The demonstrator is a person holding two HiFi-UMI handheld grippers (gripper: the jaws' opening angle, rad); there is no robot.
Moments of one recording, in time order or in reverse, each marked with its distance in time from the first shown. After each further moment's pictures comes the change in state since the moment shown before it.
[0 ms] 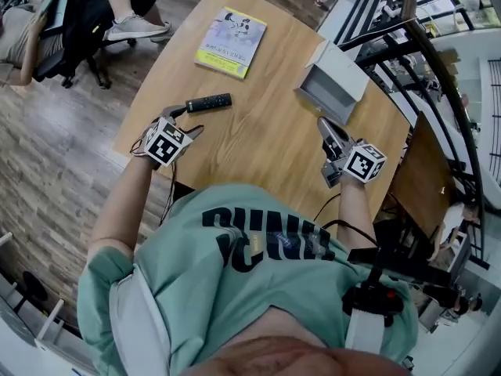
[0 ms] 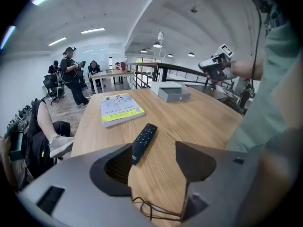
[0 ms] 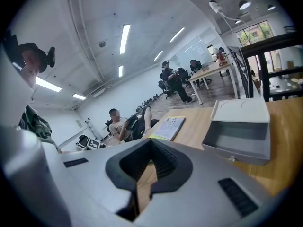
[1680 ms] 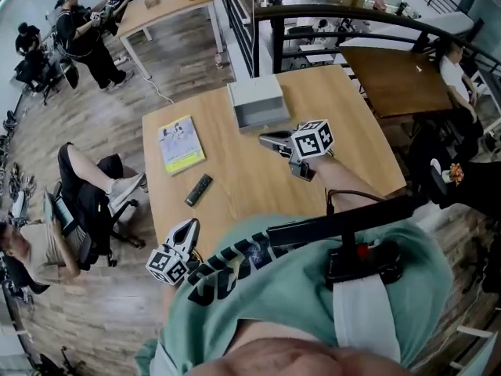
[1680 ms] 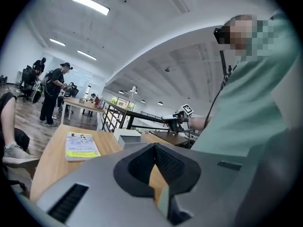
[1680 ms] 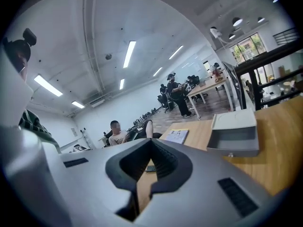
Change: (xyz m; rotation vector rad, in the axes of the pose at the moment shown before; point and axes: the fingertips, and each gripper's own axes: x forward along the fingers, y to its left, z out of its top) left arm -0.171 -0.099 0.052 -0.033 -0.595 -0.437; right arm -0.061 0.093 0.003 -0.011 -0.187 -0.047
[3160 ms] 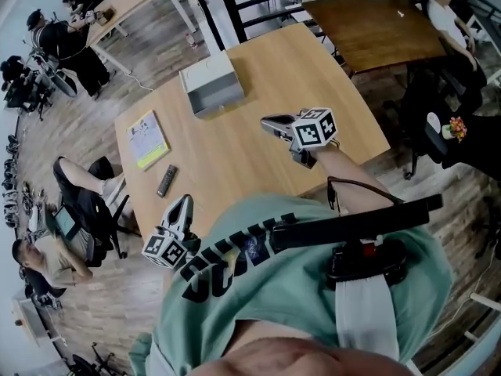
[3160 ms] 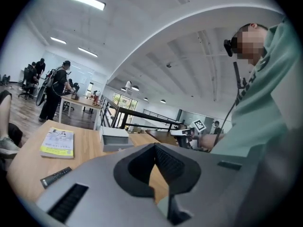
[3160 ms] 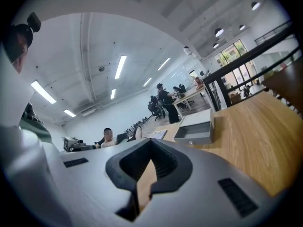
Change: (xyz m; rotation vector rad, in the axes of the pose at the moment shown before) left arm 0.135 -0.130 0.017 -0.027 0.043 0.054; right arm -0.189 -0.089 -0.058 0.073 -0.118 -0.100
